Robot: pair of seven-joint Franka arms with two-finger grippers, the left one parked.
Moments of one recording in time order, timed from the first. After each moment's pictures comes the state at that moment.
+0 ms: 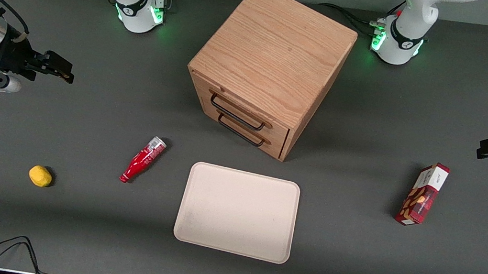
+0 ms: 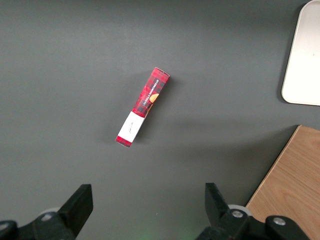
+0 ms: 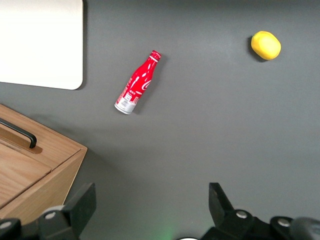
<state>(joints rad) 0.07 0.04 0.03 -1.57 0.06 1.51 0.10</state>
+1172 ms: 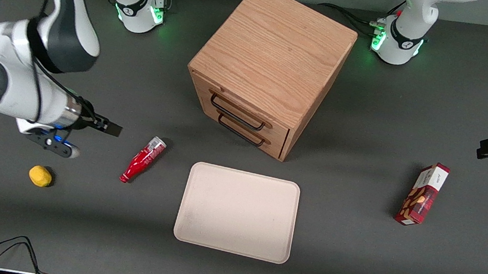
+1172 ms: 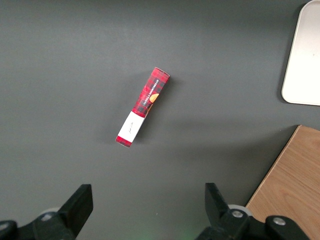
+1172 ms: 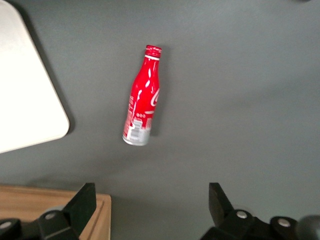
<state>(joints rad) 0.10 0.31 0.12 -1.67 0.06 1.79 0.57</state>
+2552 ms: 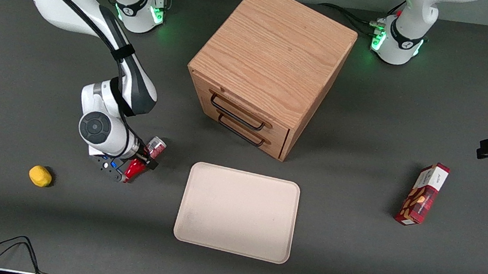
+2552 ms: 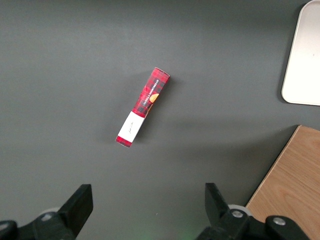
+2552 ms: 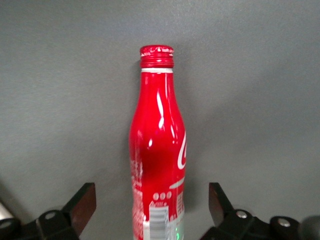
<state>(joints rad) 0.14 0.58 0.17 -1.80 -0.14 2.23 0.96</state>
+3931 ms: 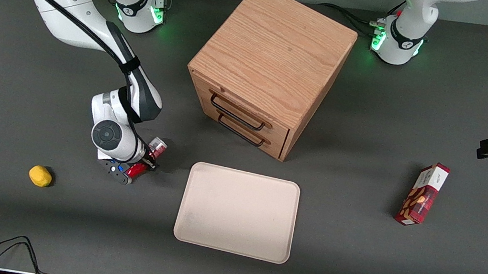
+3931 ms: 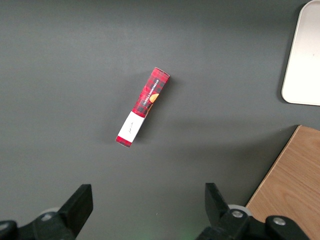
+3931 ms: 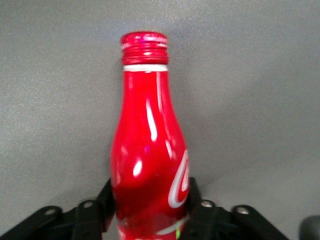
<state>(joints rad) 0.14 0.66 0.17 -1.79 -0.18 2.31 1.01</state>
